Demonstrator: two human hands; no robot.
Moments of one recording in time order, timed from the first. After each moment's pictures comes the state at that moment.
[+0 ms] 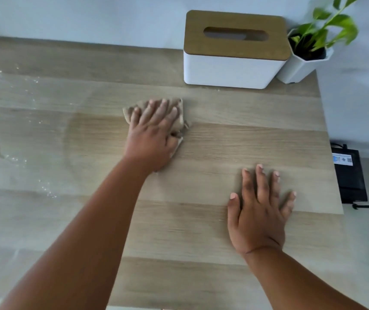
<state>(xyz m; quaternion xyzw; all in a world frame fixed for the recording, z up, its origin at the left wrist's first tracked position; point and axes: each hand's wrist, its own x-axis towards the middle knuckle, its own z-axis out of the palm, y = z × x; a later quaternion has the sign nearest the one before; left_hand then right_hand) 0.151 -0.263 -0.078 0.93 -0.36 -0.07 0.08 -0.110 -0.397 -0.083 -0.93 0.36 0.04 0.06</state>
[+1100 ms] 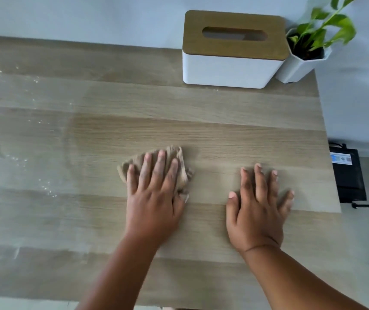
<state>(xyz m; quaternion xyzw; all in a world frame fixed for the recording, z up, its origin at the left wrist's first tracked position) 0.018 -0.215 -0.080 0.94 -0.32 -0.03 0.09 -0.111 -0.398 -0.086 -0.93 0.35 0.03 0.06</state>
